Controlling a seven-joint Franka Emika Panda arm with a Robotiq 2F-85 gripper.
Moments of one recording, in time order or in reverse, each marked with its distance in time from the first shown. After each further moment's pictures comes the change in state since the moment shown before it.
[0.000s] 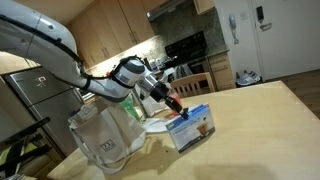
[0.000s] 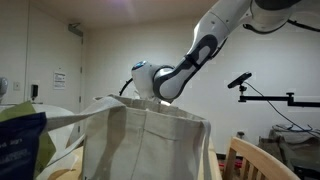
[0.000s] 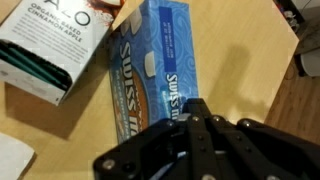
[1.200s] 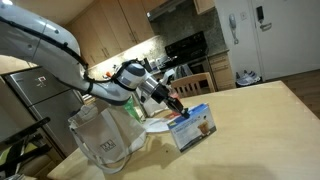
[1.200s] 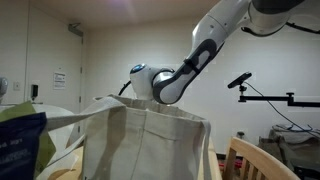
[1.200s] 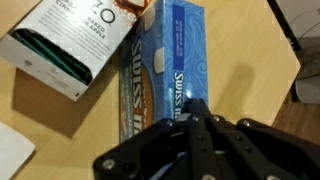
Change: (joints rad) arm 0.008 0.034 0.000 0.024 -0.060 0.035 -0.074
